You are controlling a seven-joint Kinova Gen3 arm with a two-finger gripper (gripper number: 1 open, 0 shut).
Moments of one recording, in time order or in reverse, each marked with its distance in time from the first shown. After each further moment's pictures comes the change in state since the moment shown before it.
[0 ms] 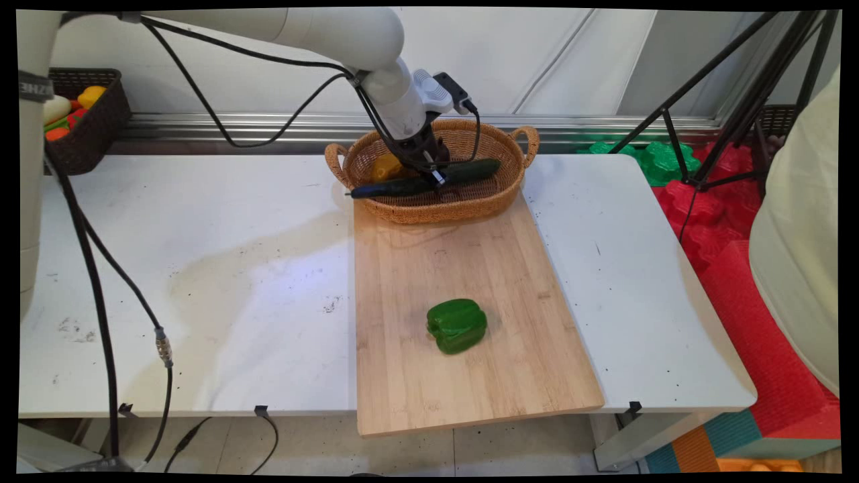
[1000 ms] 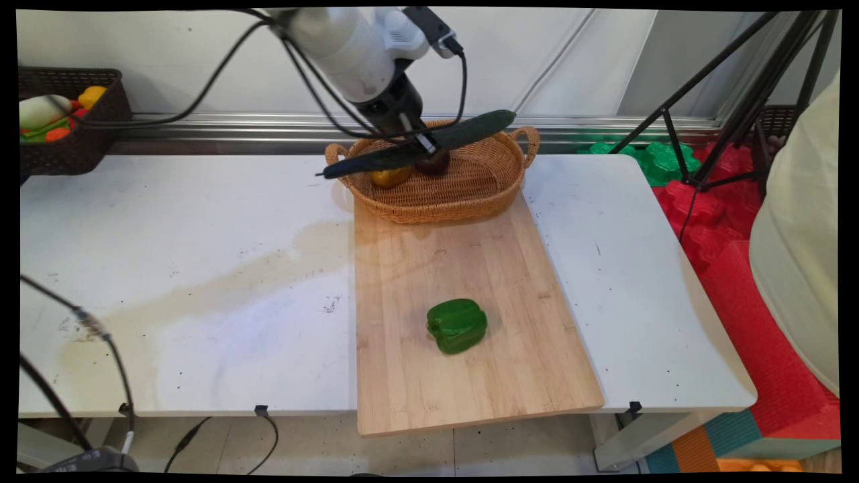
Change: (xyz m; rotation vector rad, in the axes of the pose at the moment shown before) arm -0.040 0.045 -0.154 0.024 0.180 0.019
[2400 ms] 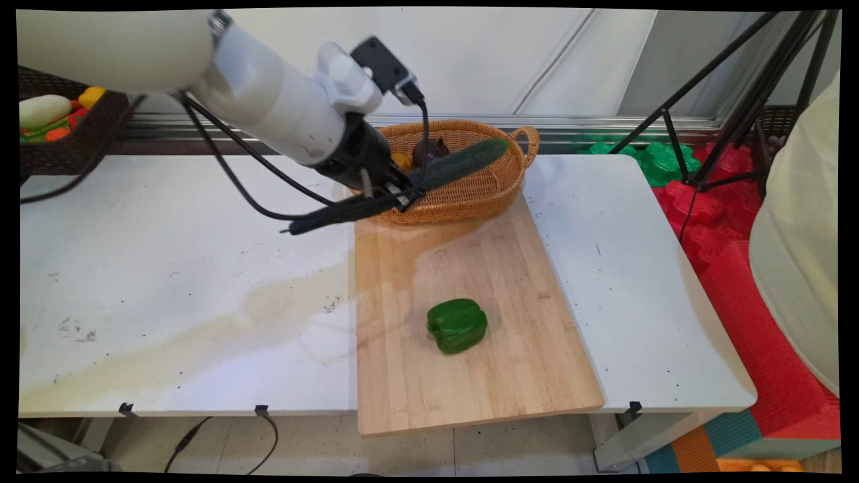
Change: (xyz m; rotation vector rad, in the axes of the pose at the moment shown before) arm -0.077 0.067 -0.056 -0.004 0.070 -0.004
